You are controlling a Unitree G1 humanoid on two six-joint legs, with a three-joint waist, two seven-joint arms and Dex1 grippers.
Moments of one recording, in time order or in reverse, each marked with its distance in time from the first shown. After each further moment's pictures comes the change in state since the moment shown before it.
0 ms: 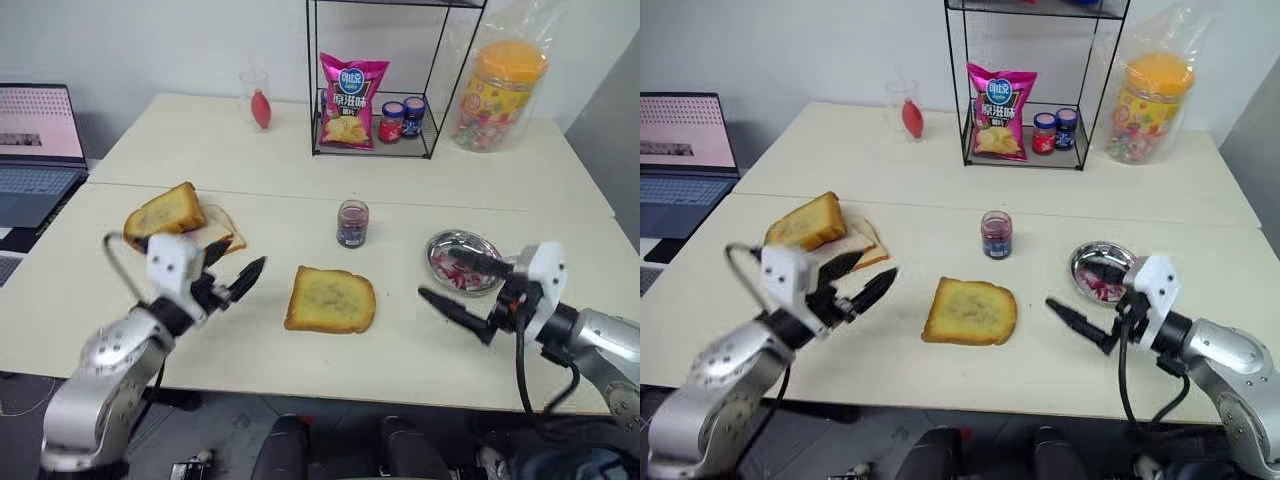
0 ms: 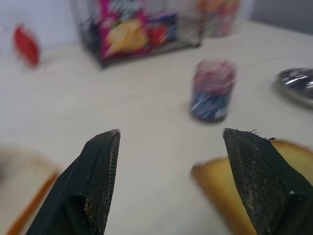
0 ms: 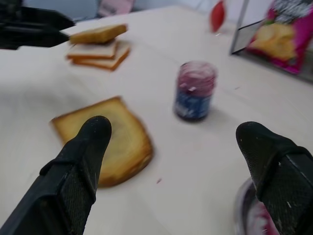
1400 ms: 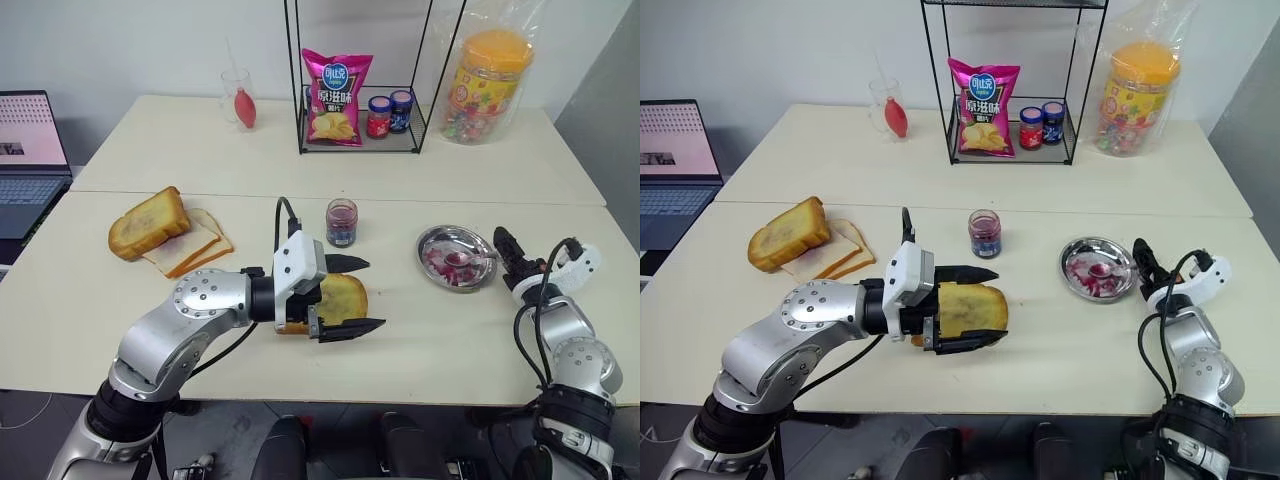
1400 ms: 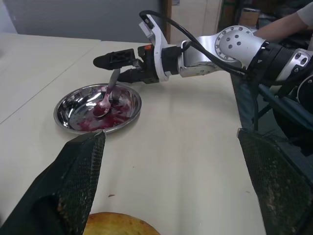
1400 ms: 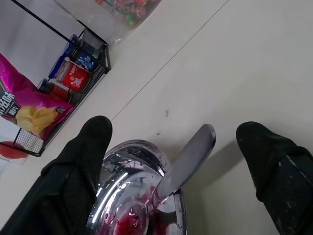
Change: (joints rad) left arm -0.311 -0.019 -0.338 0.010 -0.042 0.146 -0.303; right arm -0.344 0.402 -0.327 0.710 0.257 0.052 -0.538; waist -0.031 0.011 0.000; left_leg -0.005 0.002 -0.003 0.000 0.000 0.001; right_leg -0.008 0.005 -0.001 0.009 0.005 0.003
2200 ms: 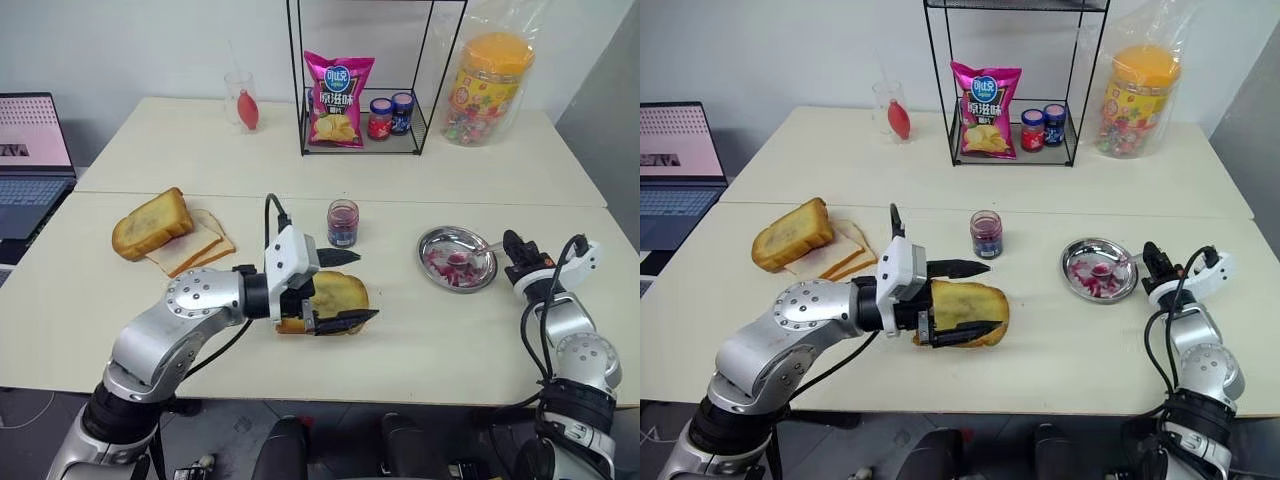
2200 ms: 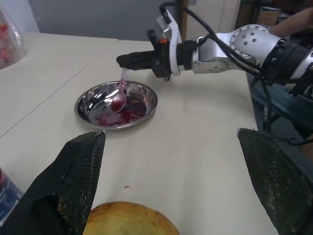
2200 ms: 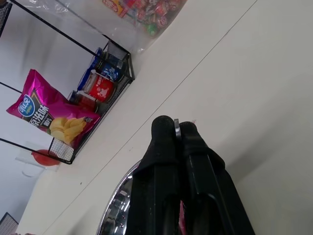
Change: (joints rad) left arm 0.048 0.002 0.055 -0.002 0.009 0.001 0.043; right arm -0.012 -0.032 -0.007 0.013 0.102 0.006 0.047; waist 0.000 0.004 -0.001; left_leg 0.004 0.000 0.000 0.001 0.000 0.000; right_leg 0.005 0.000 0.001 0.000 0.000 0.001
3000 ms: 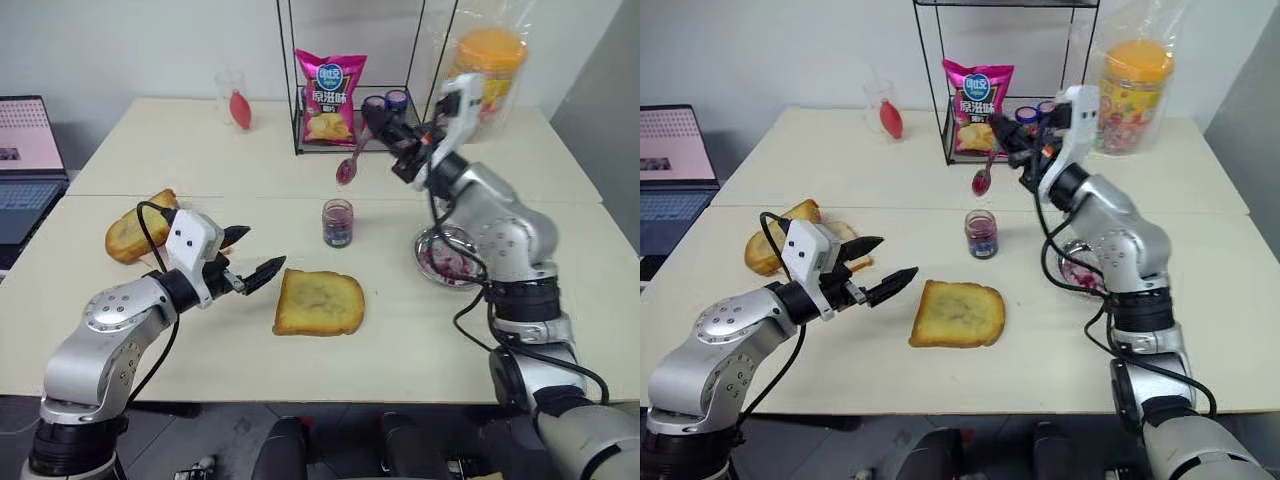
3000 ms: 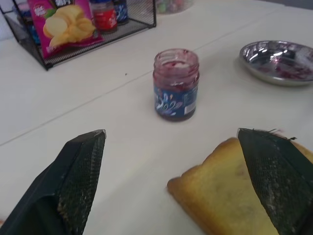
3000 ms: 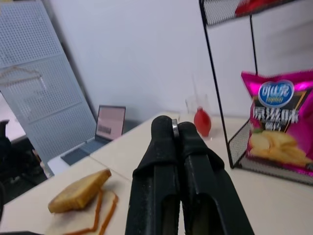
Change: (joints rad) left arm 0.187 0.029 0.322 0.114 0.078 -0.010 0.207; right arm -0.549 0.014 0.627 0.065 -0.358 -0.127 0.284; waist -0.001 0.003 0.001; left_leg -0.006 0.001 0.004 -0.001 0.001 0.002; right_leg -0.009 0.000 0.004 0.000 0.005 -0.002
